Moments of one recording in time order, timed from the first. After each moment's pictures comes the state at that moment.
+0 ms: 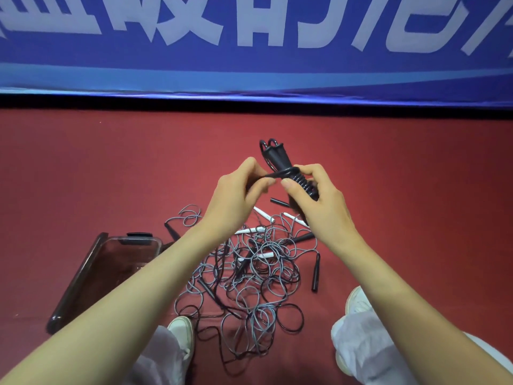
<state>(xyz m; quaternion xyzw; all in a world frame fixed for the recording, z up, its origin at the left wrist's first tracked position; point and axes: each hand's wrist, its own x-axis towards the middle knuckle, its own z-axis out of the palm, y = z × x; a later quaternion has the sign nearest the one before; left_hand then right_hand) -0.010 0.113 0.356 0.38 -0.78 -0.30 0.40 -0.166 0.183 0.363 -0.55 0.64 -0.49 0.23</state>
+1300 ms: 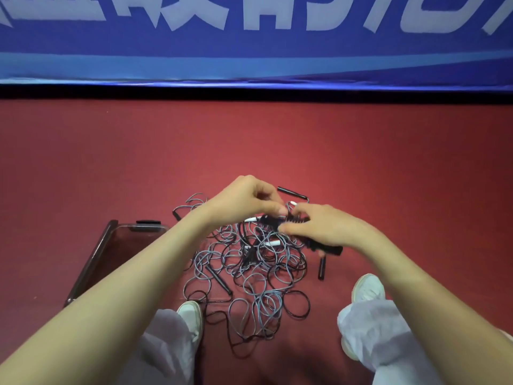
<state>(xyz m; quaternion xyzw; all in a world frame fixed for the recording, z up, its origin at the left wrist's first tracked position) -0.002 0.107 0.354 0.33 -0.82 -0.44 0.15 -0.174 0.187 0.355 -0.59 0.71 -0.05 0.38</state>
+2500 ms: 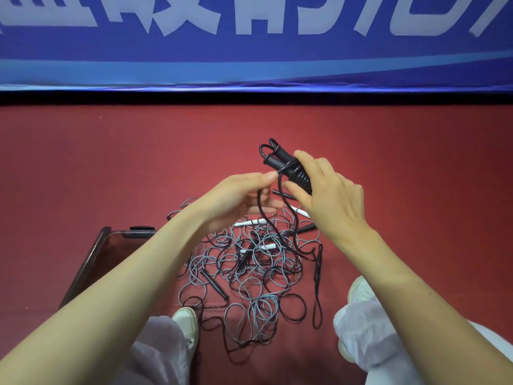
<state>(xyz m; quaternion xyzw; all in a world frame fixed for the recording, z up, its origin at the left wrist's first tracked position) -0.012 0.112 0.360 0.32 -0.56 -0.73 0.22 -0.174 0.185 0.360 -0.64 0.74 -0.20 -0.08</state>
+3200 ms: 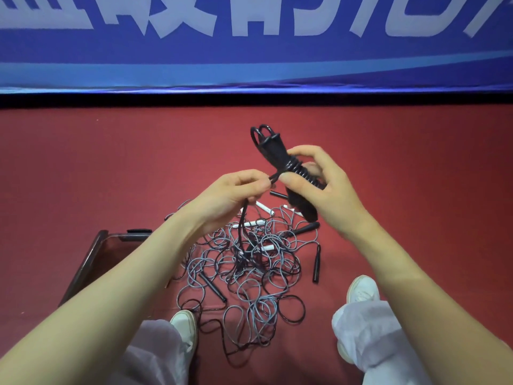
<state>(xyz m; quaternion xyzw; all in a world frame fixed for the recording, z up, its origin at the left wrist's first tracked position) -0.009 0.108 0.358 0.28 -0.62 -0.68 0.29 -0.177 0.188 0.378 -0.58 0.53 -0.53 0.32</state>
